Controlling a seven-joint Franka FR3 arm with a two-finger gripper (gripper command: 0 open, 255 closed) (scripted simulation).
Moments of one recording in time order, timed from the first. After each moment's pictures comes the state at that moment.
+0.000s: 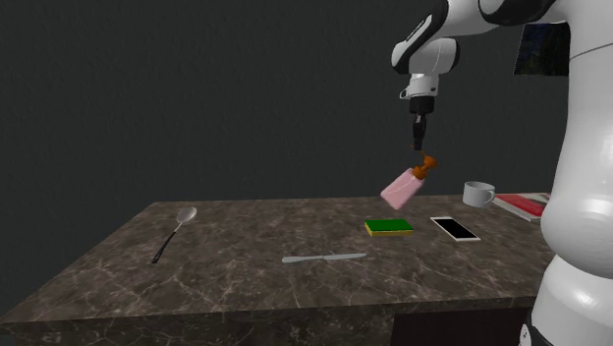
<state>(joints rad) -0.65 0.20 -0.52 -1.71 0.13 1.74 -1.10</state>
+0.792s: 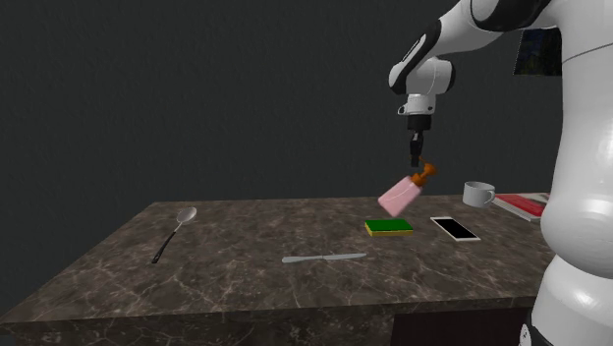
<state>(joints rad) -0.65 0.24 -0.51 -1.82 0.15 1.89 -1.12</state>
